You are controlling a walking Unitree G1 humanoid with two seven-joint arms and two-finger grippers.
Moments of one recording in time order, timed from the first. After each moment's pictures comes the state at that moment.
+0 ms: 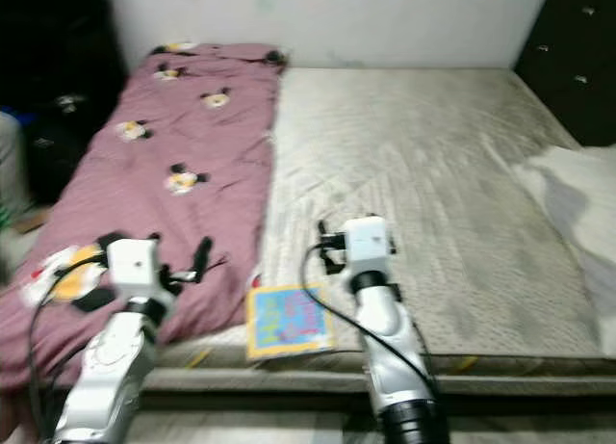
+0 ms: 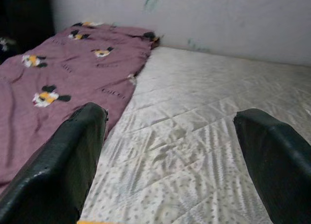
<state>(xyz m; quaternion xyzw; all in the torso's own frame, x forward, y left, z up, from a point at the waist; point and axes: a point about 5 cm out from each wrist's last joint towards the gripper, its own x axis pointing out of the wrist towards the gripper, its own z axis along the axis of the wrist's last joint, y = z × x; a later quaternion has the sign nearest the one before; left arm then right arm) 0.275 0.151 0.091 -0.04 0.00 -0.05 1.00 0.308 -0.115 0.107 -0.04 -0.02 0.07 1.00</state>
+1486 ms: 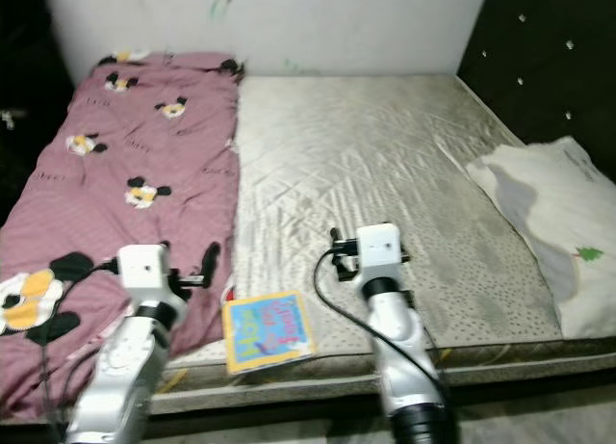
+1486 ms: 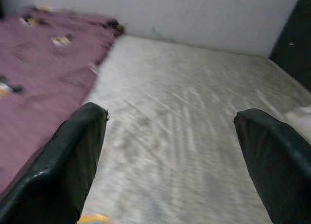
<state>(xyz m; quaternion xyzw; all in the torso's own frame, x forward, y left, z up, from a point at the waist) 0.273 0.147 0.084 -0.07 0.03 -0.03 1.00 0.307 -0.123 0.097 -0.05 0.00 0.07 1.00</state>
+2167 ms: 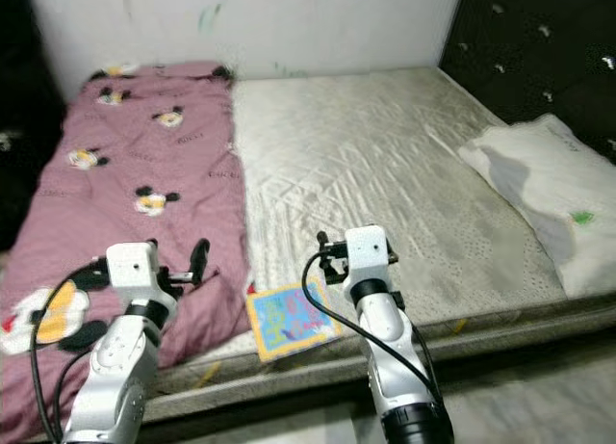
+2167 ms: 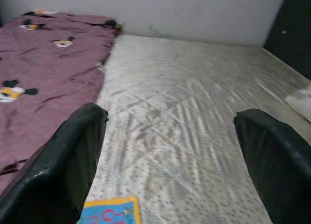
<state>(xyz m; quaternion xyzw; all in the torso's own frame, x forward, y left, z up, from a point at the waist) 0.277 0.147 0.090 -0.06 0.01 -0.03 1.00 0.307 -0.124 0.093 -0.05 0.01 0.07 1.00</state>
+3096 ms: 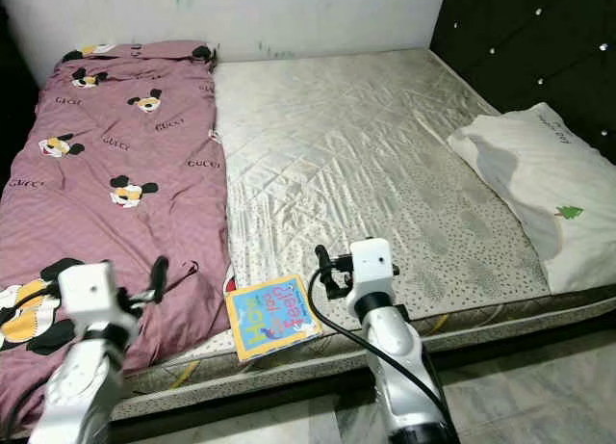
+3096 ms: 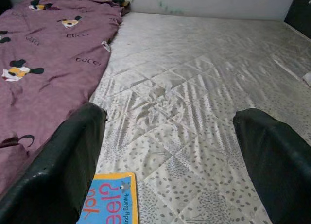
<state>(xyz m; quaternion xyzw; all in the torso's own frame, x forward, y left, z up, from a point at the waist) 0.241 0.191 0.080 -0.03 0.03 0.04 1.00 0.288 -0.132 0.084 -0.02 0.04 0.11 0.99</state>
